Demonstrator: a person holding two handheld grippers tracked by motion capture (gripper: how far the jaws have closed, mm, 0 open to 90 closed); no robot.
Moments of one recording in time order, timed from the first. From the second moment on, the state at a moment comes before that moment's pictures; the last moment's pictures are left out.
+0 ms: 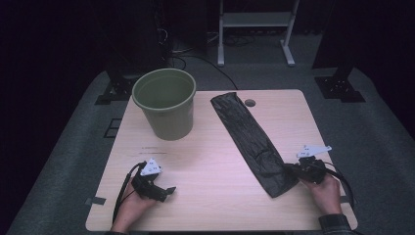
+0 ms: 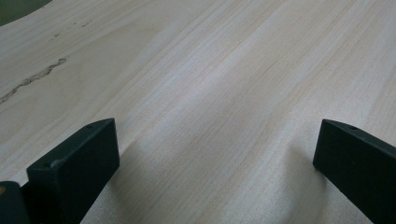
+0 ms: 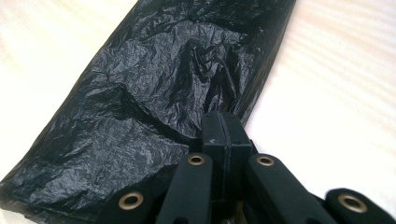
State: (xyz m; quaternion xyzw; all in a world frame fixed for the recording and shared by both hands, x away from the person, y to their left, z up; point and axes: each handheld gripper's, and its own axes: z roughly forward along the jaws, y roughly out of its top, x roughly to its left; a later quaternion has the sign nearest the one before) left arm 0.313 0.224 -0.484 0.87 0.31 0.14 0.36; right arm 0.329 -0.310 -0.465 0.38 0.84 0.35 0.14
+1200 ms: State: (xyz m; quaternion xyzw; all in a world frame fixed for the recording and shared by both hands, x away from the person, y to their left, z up) left arm 0.312 0.224 -0.484 0.87 0.31 0.14 0.36; right arm 0.337 -0.284 -0.445 0.38 0.83 0.37 0.16
